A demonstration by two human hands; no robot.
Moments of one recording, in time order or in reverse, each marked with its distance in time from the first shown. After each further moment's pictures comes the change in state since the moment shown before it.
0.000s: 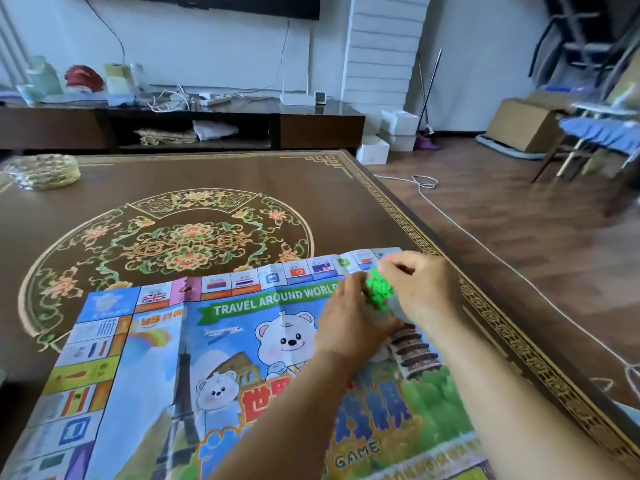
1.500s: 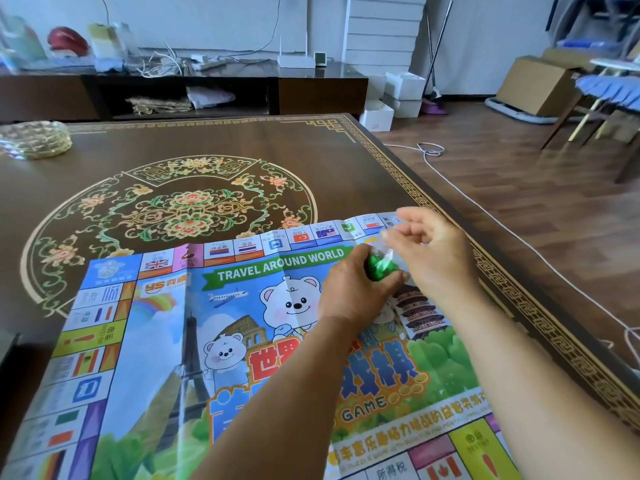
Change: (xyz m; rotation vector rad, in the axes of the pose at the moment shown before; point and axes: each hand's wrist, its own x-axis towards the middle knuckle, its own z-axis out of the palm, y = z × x) left_hand -0.005 -0.008 -0.002 -0.149 -0.035 -0.047; right_hand -0.011 0.012 0.001 0.280 -0.055 0.041
